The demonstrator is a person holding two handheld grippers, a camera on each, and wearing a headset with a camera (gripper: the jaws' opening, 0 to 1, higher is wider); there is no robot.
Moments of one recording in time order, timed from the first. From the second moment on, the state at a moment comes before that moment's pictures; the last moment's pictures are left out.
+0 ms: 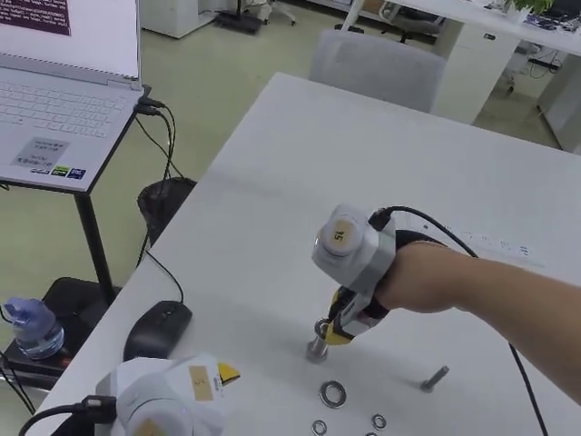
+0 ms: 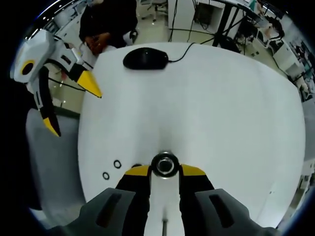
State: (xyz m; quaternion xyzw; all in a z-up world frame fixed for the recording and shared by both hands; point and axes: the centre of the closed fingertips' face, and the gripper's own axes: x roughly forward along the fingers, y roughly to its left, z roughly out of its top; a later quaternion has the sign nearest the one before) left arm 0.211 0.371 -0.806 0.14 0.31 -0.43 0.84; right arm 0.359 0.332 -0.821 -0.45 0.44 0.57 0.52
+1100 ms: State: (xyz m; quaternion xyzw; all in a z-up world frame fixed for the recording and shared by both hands) left arm 0.209 0.370 -0.801 0.13 0.31 -0.41 0.85; right arm 0.358 0.328 -0.870 -0.45 0.45 0.56 0.53
